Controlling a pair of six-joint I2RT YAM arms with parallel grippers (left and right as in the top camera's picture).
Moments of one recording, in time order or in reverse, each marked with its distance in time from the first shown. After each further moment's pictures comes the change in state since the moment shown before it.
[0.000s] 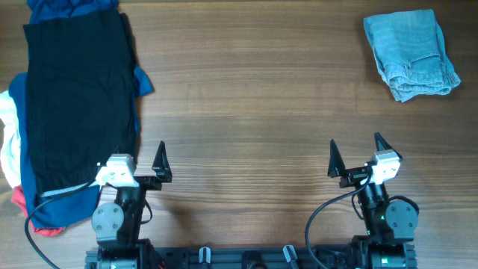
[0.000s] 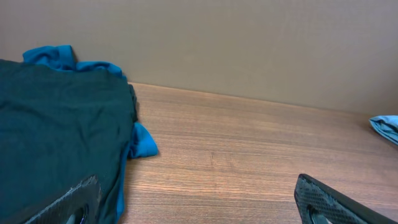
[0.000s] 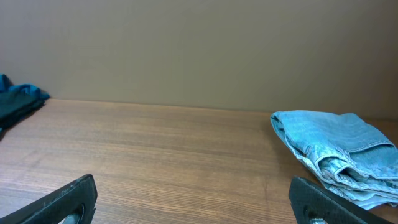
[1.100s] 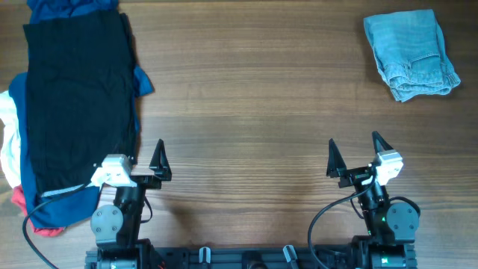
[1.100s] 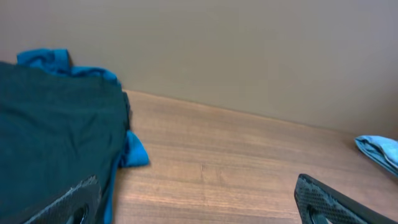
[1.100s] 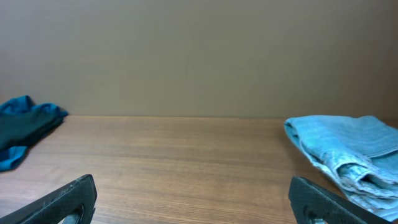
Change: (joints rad) left arm 0.000 0.000 0.001 0.043 0.004 -0.079; right arm 0.000 0.008 0.002 0.045 -0.043 0.088
